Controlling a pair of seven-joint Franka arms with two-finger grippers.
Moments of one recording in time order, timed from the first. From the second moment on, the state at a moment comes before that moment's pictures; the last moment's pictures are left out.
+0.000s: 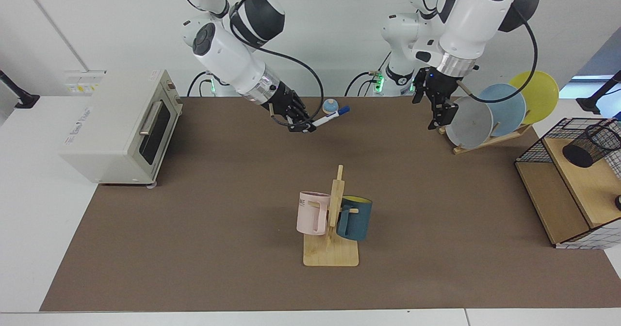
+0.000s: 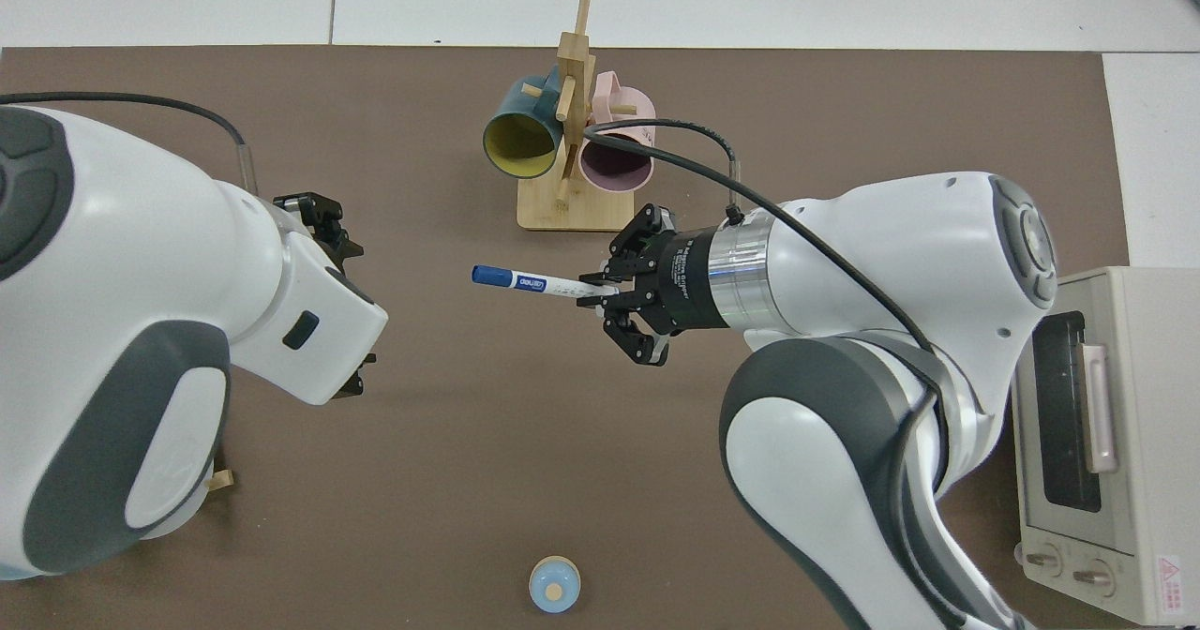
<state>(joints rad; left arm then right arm) -0.05 -0.02 -0.32 -1.66 -0.02 1.70 1.11 0.65 0.10 -0.21 -1.78 0.72 2.15 1.81</state>
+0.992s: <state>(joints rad) -0.05 0.08 -0.48 -1.56 0.07 1.80 0.97 0.72 0.10 -0.21 -1.79 0.70 2.17 1.80</state>
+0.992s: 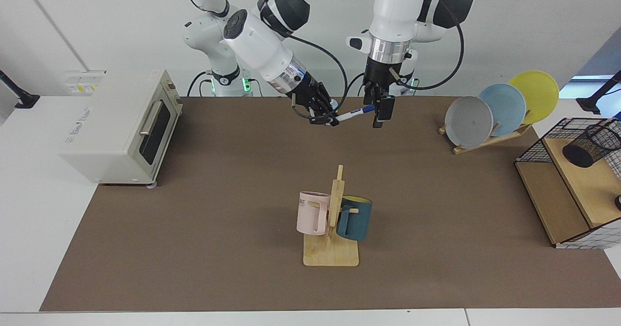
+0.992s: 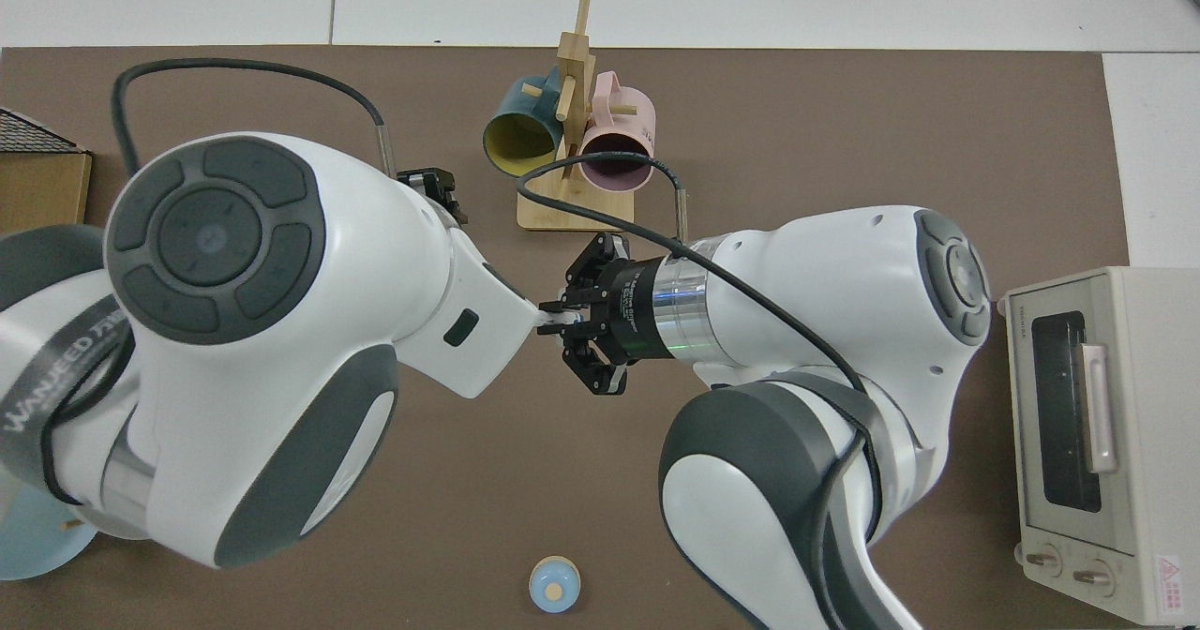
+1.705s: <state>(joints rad) -0.05 0.09 -0.51 -1.56 0.04 1.67 0.86 0.73 0.10 -0.21 -1.79 0.68 2.18 1.78</state>
